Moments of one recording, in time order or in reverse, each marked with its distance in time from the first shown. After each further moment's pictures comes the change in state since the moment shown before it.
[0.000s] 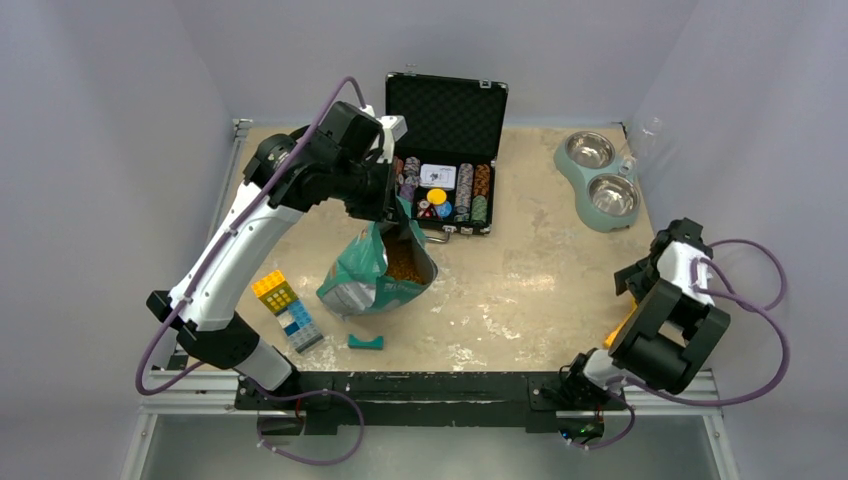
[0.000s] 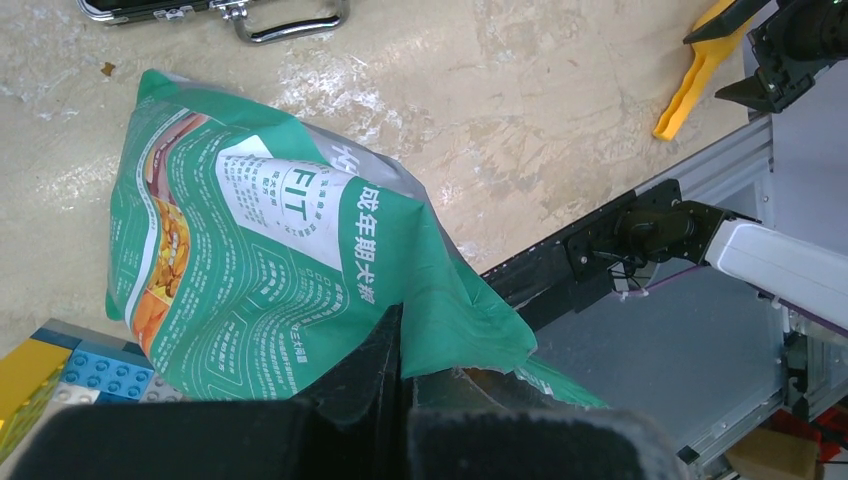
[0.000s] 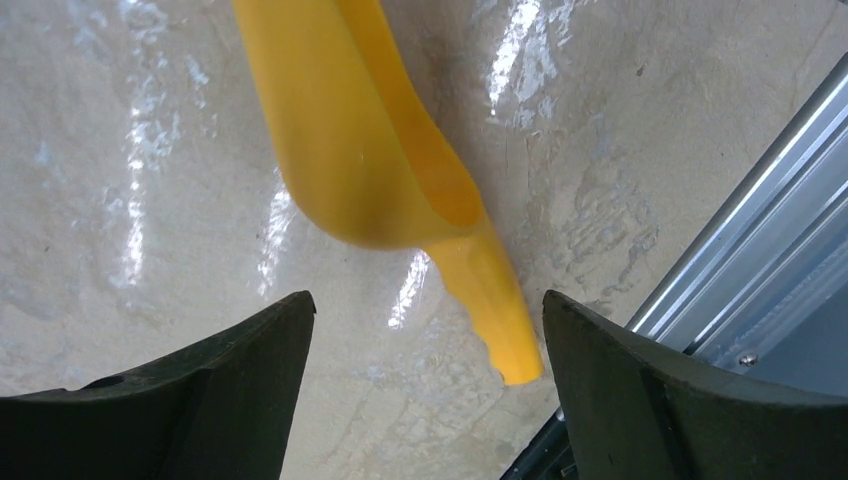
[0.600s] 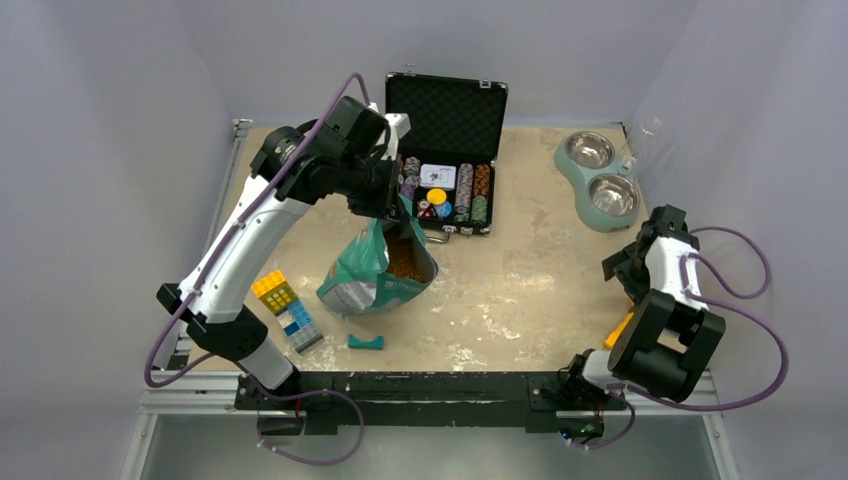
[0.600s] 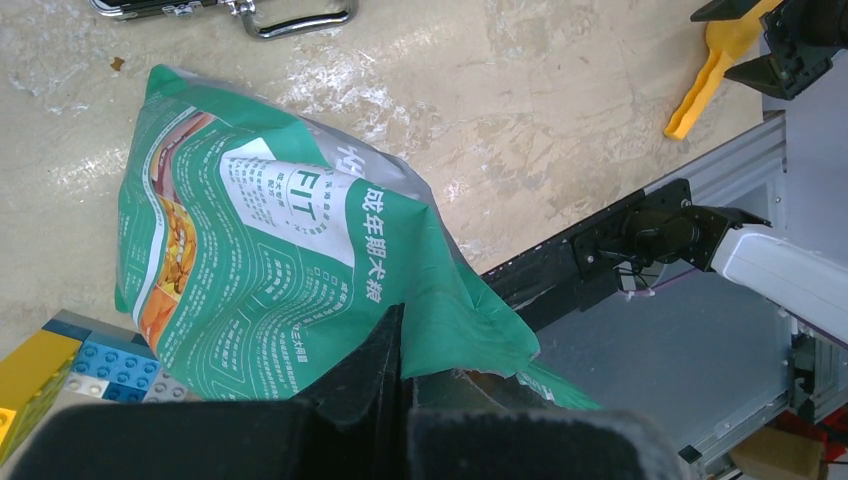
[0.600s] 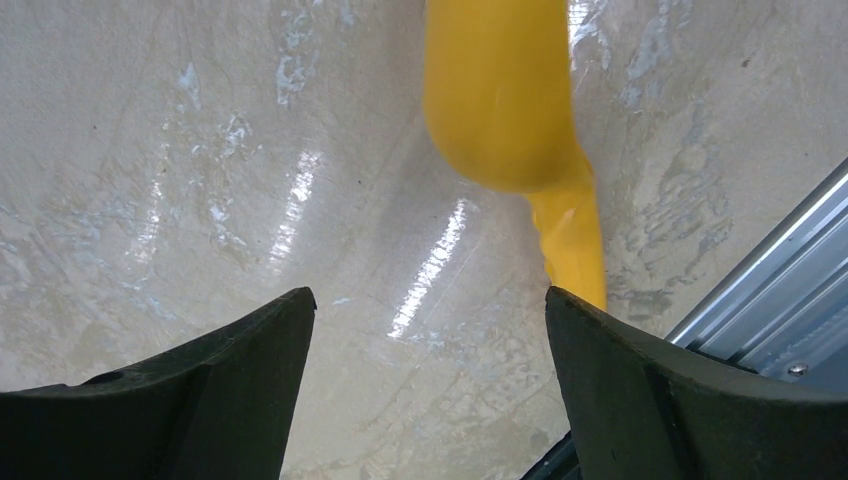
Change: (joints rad) left arm -0.001 0.056 0.079 -0.053 -0.013 0.002; right arm 0.122 -0.022 0.021 0.017 -0.032 0.044
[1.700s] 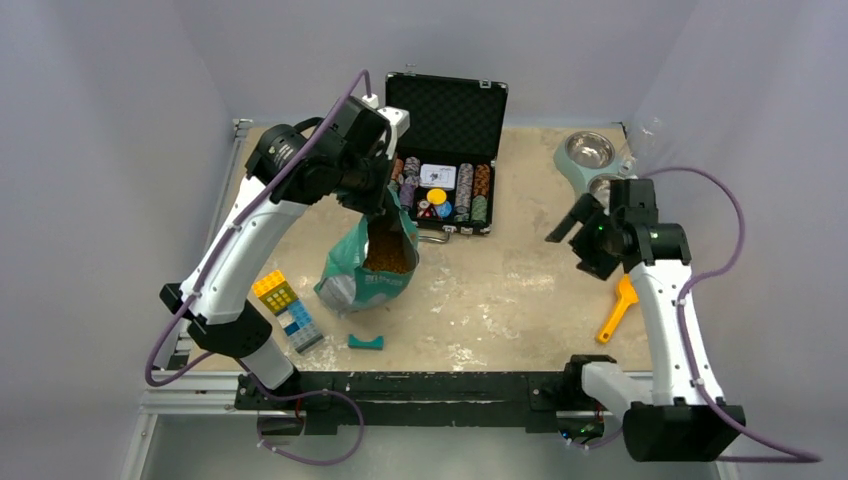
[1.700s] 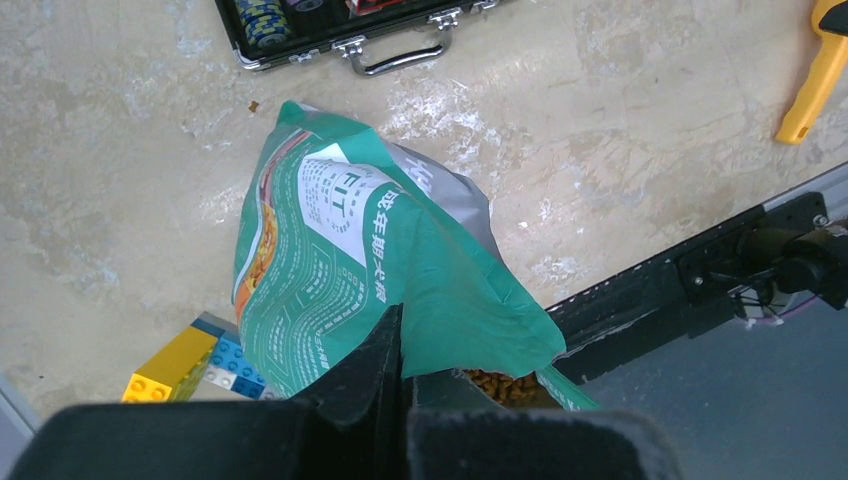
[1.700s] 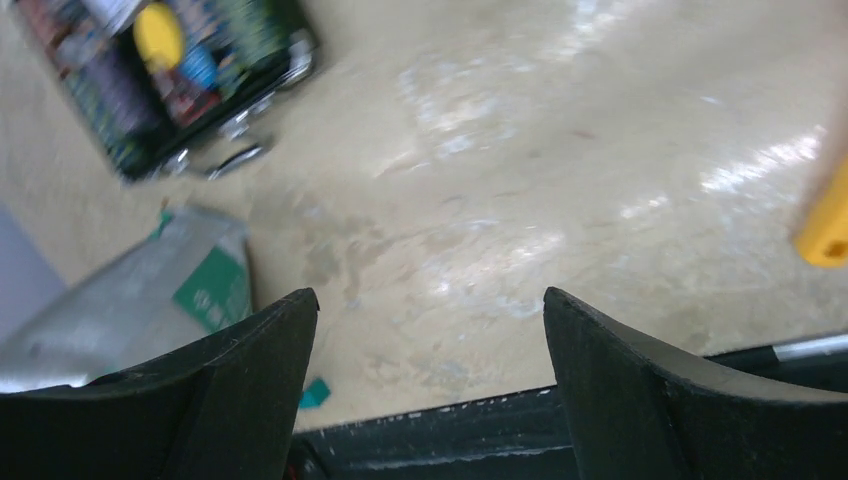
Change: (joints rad) left arm -0.041 0.018 0.100 -0.081 -0.197 0.150; right arm 0.597 -0.294 0.335 -0.243 -0.277 0.071
